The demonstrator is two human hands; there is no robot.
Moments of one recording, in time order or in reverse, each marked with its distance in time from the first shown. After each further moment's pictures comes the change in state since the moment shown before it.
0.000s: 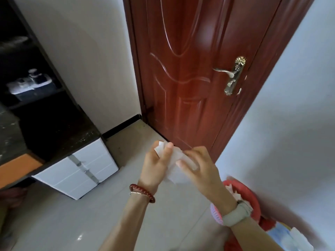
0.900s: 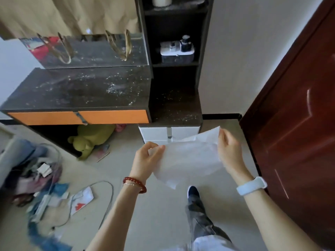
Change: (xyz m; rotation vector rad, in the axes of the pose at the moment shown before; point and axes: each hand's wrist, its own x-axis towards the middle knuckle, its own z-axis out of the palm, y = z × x) left_hand 0.009 -0.058 -0.301 0.240 0.820 -0.357; right_hand 0.163 -0.069 0.282 0.208 -0.457 -0.112
